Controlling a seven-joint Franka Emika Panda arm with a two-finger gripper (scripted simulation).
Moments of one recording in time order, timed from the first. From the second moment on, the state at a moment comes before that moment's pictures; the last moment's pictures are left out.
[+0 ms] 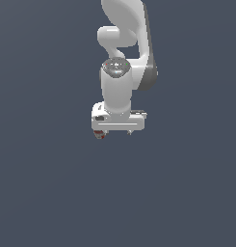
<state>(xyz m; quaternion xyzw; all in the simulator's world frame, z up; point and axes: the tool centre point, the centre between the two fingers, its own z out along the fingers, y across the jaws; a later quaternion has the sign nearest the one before) 0.003 0.002 0.168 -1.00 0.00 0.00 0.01</state>
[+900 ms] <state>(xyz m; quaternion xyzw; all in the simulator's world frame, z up) 0.007 -0.030 0.183 -1.00 0.03 -0.02 0.01</state>
